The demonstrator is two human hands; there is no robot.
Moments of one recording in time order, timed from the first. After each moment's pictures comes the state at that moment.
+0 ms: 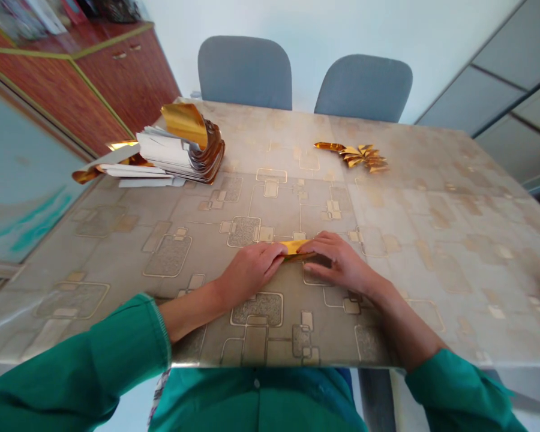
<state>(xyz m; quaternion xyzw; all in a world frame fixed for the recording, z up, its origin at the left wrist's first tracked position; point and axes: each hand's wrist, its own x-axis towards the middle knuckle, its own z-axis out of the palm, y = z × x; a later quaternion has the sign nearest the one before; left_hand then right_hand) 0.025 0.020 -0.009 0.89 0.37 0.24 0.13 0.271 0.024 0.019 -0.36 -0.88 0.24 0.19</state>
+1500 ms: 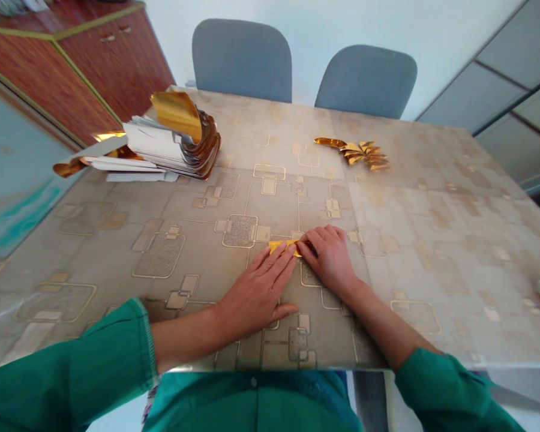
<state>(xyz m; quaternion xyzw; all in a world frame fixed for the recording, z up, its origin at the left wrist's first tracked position) 0.039 -0.018 -0.012 0.94 0.32 0.09 0.03 0.242 0.023 -0.008 -0.55 -0.82 0.00 0.18</state>
